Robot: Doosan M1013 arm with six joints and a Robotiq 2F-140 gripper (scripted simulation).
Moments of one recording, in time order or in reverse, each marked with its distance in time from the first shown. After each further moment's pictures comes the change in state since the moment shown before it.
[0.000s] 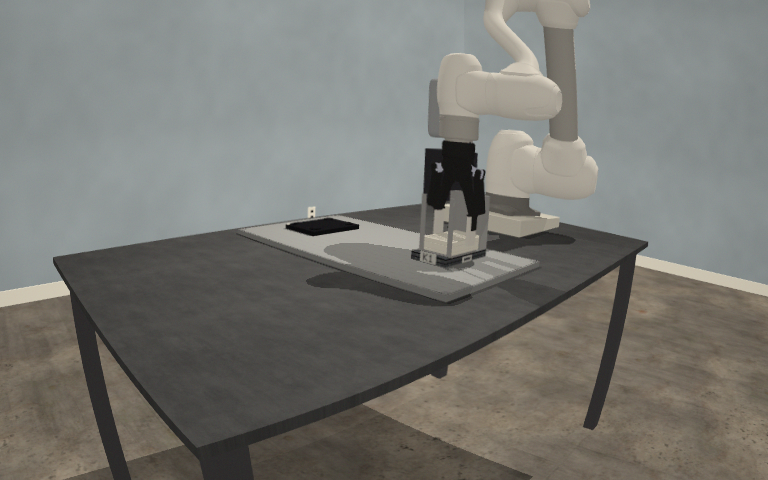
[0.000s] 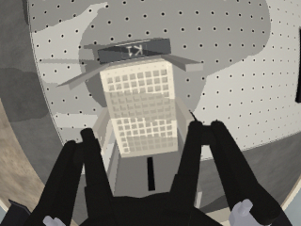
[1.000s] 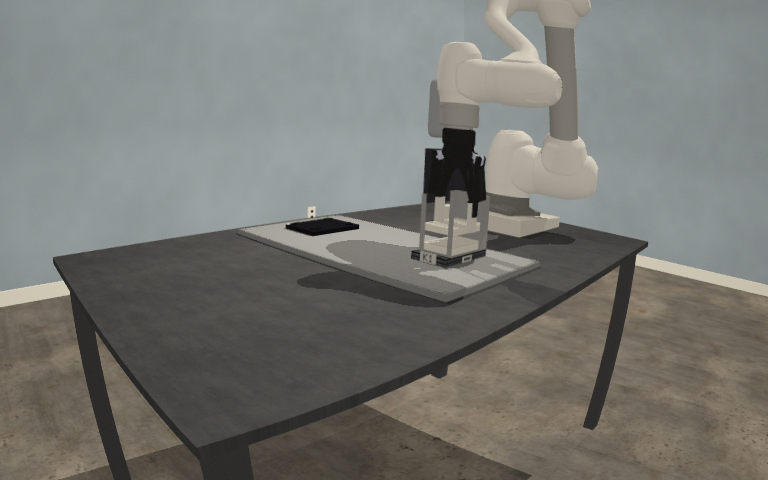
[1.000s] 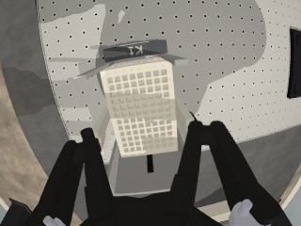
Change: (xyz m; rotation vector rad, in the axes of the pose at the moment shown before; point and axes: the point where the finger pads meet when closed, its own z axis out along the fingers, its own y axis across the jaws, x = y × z) arm 0.000 0.000 -0.030 0.000 0.000 0.000
